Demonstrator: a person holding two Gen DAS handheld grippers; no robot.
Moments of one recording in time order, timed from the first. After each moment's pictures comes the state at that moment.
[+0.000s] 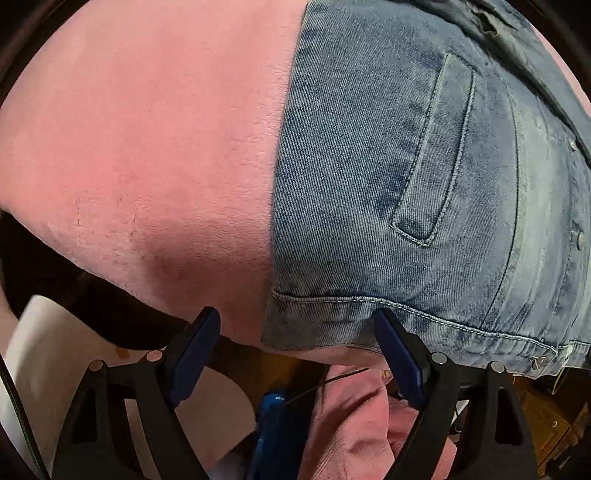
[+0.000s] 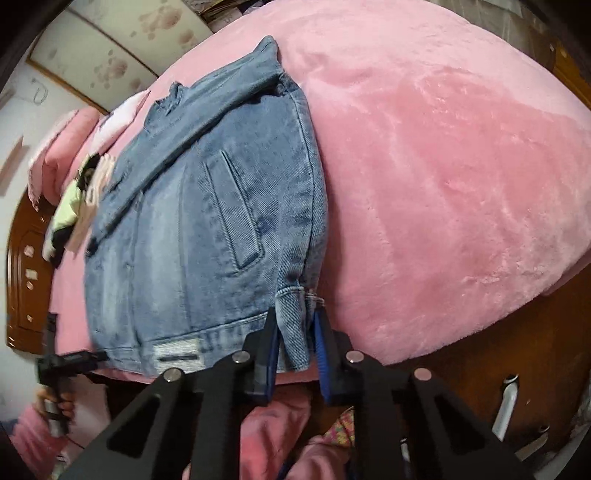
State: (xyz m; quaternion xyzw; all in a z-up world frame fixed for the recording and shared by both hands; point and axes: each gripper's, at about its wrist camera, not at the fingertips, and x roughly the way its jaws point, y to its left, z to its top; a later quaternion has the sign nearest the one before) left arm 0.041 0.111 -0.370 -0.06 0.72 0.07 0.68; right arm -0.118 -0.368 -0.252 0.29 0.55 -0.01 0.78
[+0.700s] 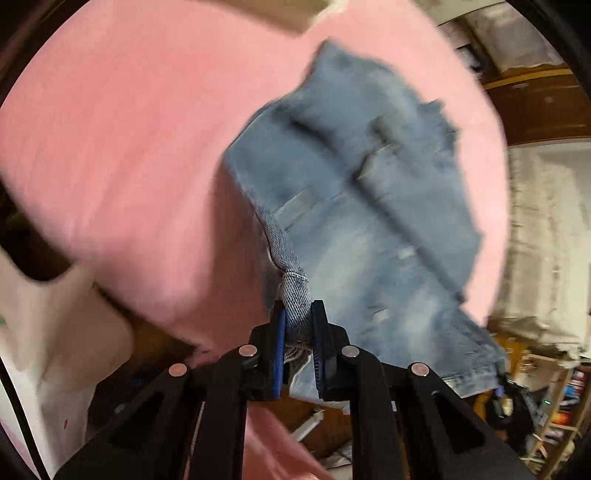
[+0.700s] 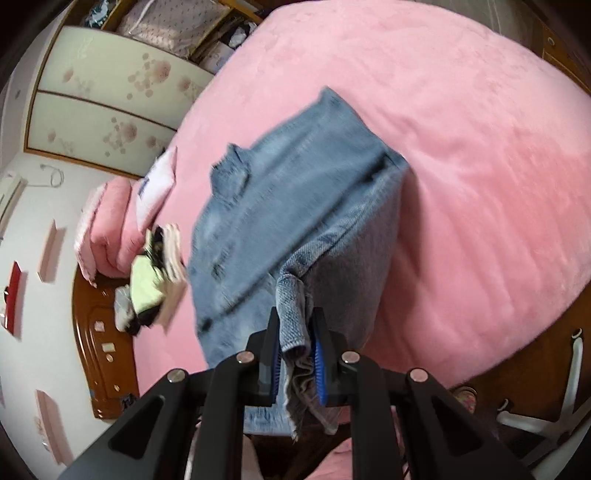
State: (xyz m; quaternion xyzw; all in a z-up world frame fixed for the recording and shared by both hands) left arm 0.088 0.123 -0.225 -0.33 0.64 0.00 0.70; right arm -0.013 -0.335 -0.119 0.43 0.49 -0.01 0.76
